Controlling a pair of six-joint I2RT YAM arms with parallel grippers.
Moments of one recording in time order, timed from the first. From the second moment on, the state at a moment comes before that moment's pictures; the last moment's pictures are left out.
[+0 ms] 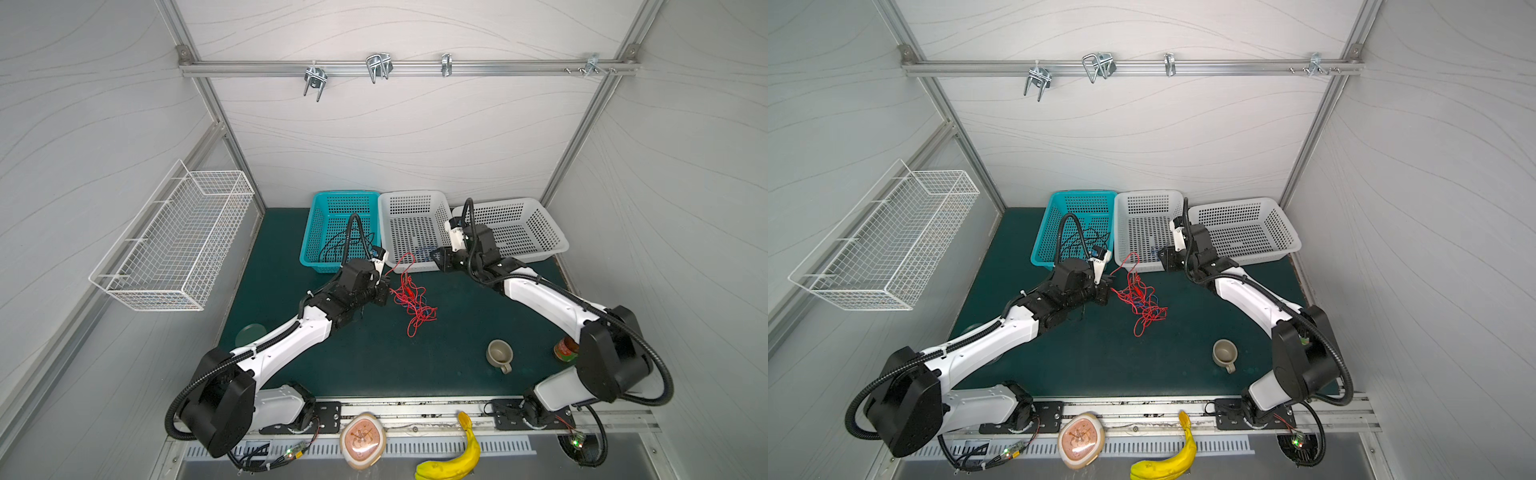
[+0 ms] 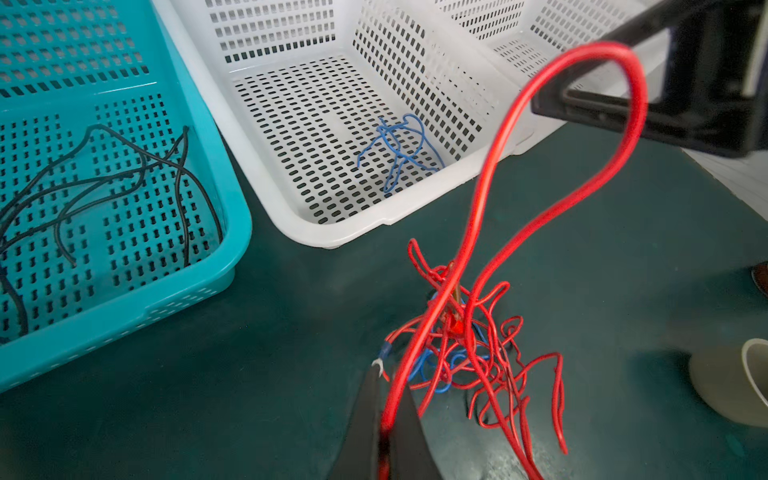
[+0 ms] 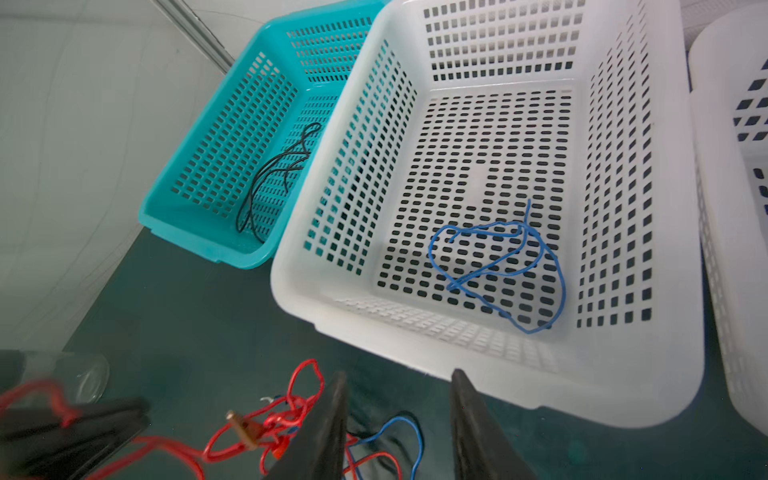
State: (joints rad) left arm -0.58 1.25 0.76 -0.10 0.00 -0.18; right arm 0.55 1.47 1.03 -0.15 -0.19 0.29
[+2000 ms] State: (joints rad) left arm -0.58 1.03 0.70 -0.24 0.02 -0.25; right arm 0.62 1.47 0.82 -0.19 -0.03 0.40
